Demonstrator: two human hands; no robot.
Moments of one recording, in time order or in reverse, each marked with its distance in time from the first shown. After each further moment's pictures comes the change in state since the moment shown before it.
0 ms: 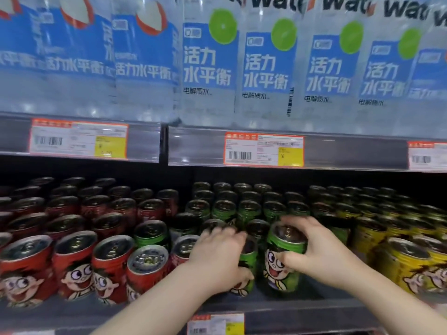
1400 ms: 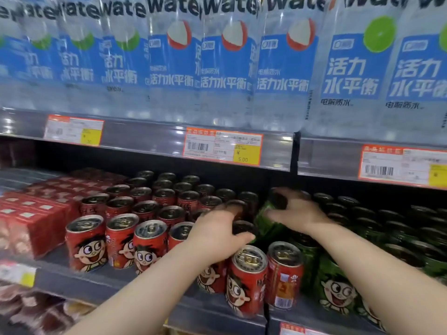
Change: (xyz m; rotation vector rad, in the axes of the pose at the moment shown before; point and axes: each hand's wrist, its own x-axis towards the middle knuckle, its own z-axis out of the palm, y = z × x) left_hand -0.067 -0.133 -0.043 -0.311 0.204 -0.375; right_hand 0.119 -0.134 0.085 0.071 -0.118 0.031
